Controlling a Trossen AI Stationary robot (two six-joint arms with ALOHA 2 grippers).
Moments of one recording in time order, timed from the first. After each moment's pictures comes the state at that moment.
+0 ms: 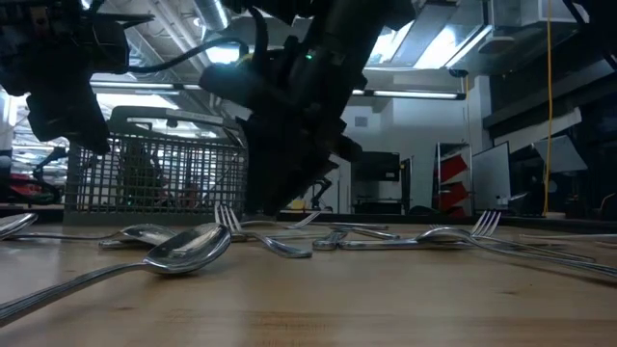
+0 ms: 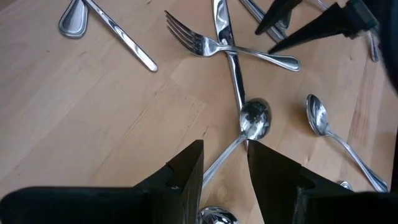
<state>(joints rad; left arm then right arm) -0.53 0.97 0.50 -0.44 -0.40 -1.05 0.26 2.23 1.73 -0.64 0.25 0.74</state>
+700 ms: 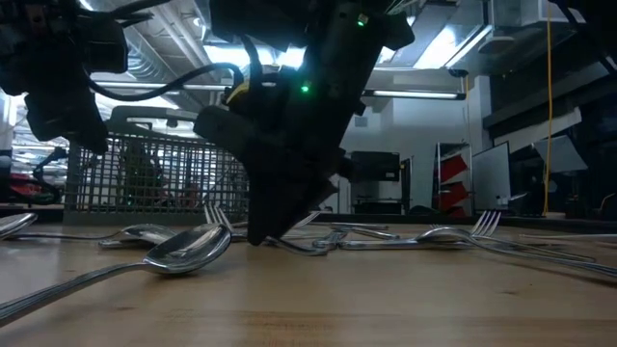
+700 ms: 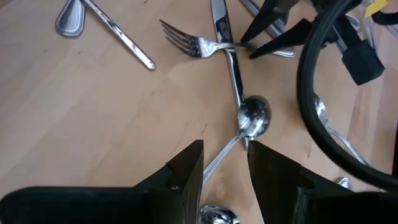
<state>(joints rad) -0.53 0.97 0.50 -0.44 -0.40 -1.04 0.26 2.31 1.74 -0.62 0.27 0.74</state>
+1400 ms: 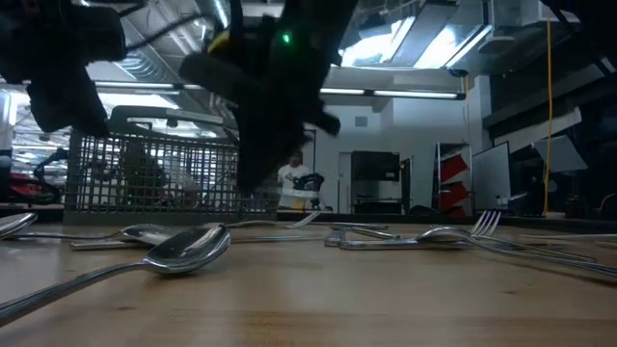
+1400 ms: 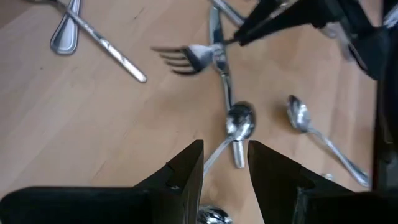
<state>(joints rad) -0.55 0.88 0.50 -0.46 -0.41 -0.99 0.25 2.31 1.98 -0.85 0.35 0.60</state>
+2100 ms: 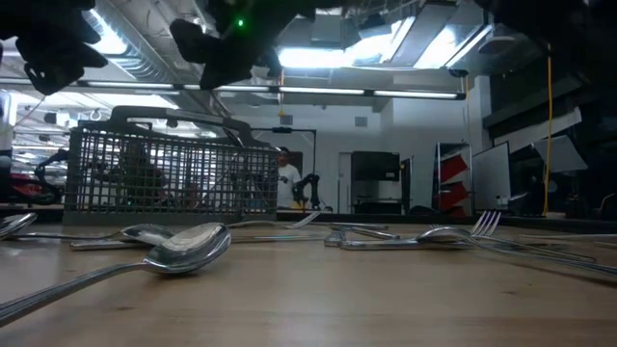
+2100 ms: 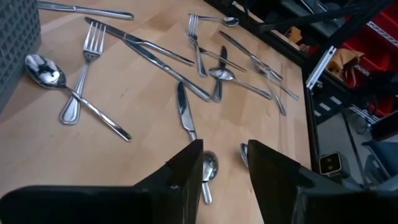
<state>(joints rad) -0.75 0.57 0.50 -0.52 -0.71 -0.96 -0.04 2.33 2.18 -0.28 0.57 0.07</state>
